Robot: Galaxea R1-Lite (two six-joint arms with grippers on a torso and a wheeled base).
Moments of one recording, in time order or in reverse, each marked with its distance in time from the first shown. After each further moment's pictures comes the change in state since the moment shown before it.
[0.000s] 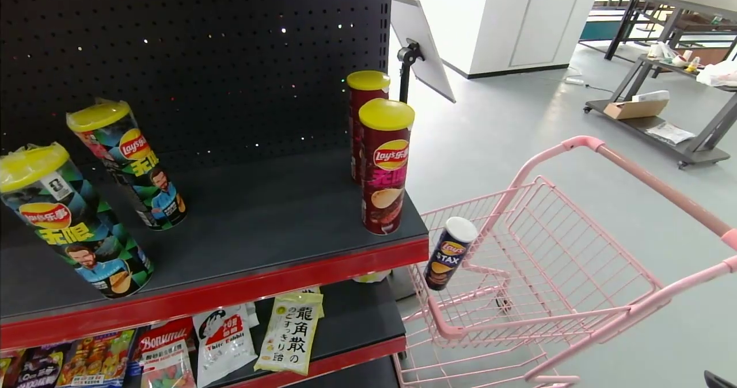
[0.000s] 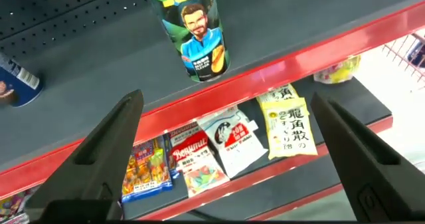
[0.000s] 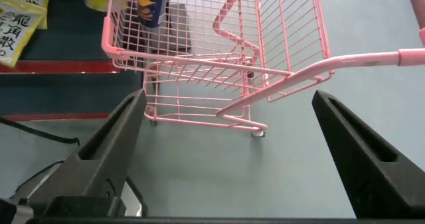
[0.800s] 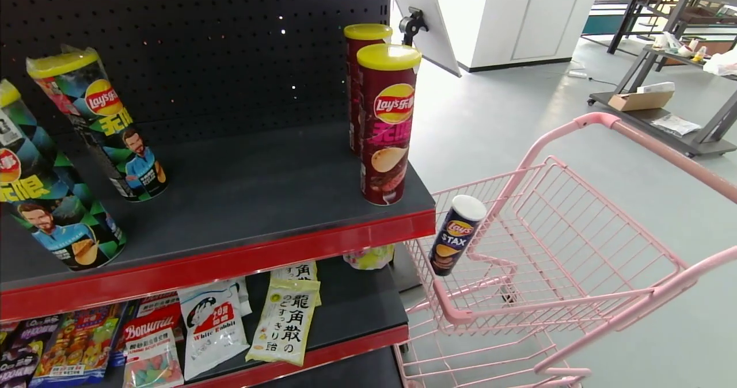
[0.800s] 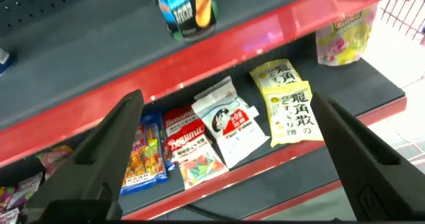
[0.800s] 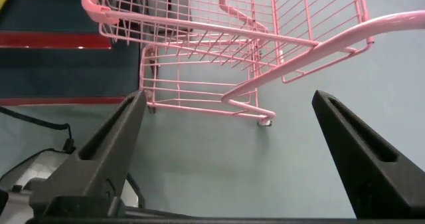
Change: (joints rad) left arm 0.000 -0.070 0.001 0.068 0.001 0.029; right arm 0.001 -0.014 0.055 -0.002 0.006 0.002
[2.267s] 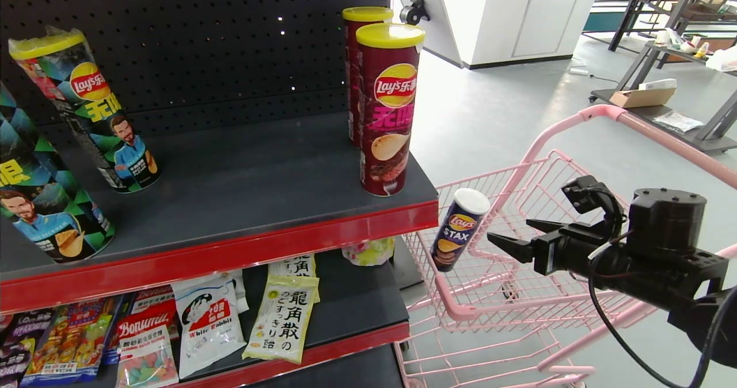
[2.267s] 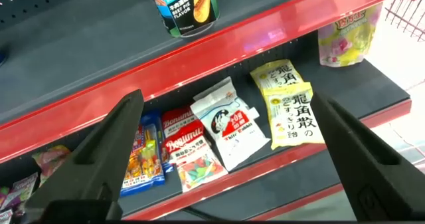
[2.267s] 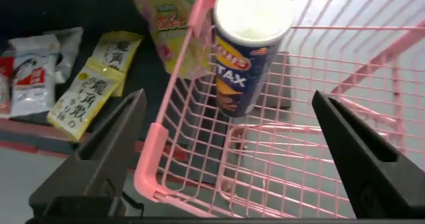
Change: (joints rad) left arm 0.000 0.073 -0.068 -0.003 0.005 -0.010; right arm -0.210 1.224 -0.072 -1.330 0.641 0.058
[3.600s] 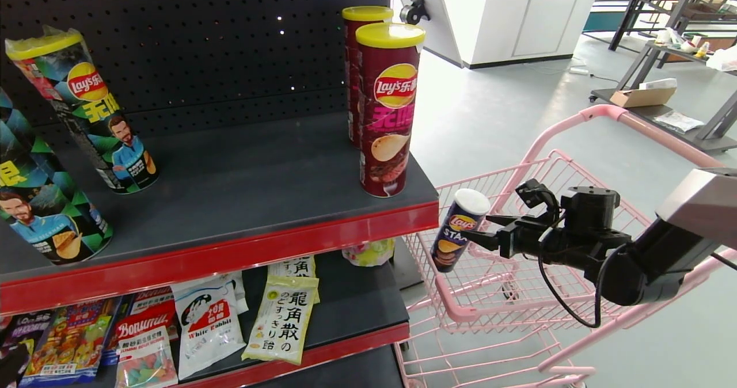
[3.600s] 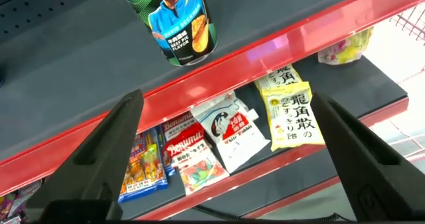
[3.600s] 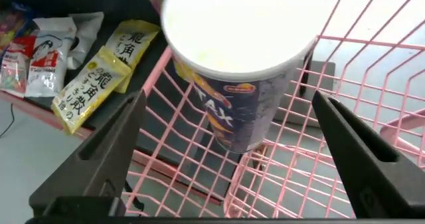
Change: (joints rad) left arm 0.000 0.188 -0.127 -0.003 -0.012 0.011; right arm -0.095 0.410 -0.335 -0.043 0.273 -0.054
